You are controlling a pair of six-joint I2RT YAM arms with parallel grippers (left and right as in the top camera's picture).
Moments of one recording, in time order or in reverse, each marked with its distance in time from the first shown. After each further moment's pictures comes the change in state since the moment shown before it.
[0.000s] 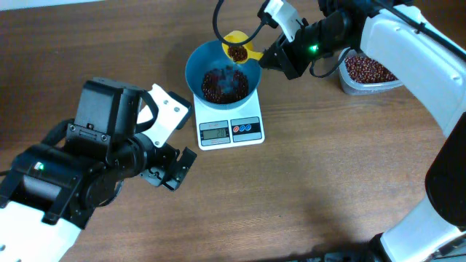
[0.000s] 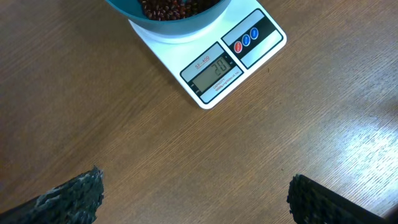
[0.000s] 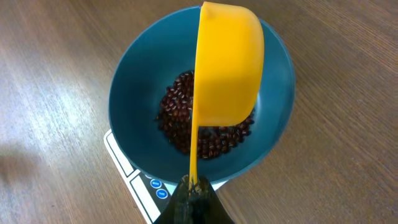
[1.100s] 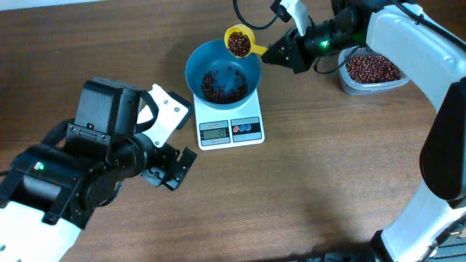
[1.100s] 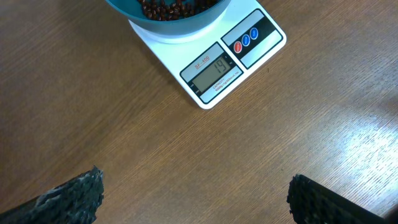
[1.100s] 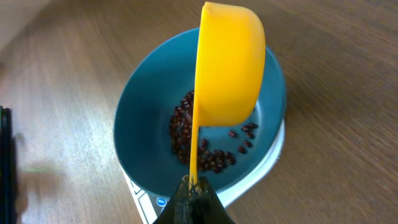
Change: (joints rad) left arm 0.000 0.000 0.000 0.000 0.000 0.000; right arm -0.095 0.090 0.000 0.065 -0.224 0.000
